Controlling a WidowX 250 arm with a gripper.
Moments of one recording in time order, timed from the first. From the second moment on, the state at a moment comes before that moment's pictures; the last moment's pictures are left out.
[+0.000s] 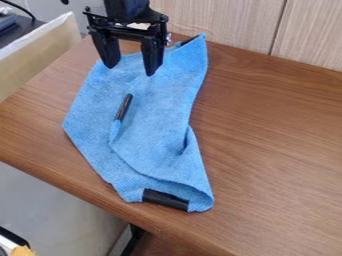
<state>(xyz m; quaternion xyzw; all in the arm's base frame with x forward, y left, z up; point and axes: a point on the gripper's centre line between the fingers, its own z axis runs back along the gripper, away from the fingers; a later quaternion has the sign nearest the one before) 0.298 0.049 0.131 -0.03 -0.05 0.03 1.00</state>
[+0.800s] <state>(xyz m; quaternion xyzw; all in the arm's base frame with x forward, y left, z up) 0.251 0.092 0.109 -0.05 -0.02 0.12 0.99</state>
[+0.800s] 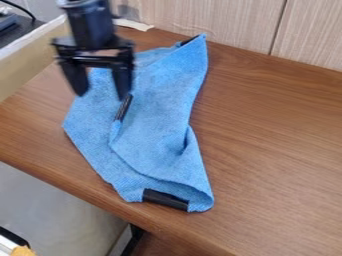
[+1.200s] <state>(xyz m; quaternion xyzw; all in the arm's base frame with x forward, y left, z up) 0.254 0.129 0.077 -0.04 0.02 0.14 0.99</state>
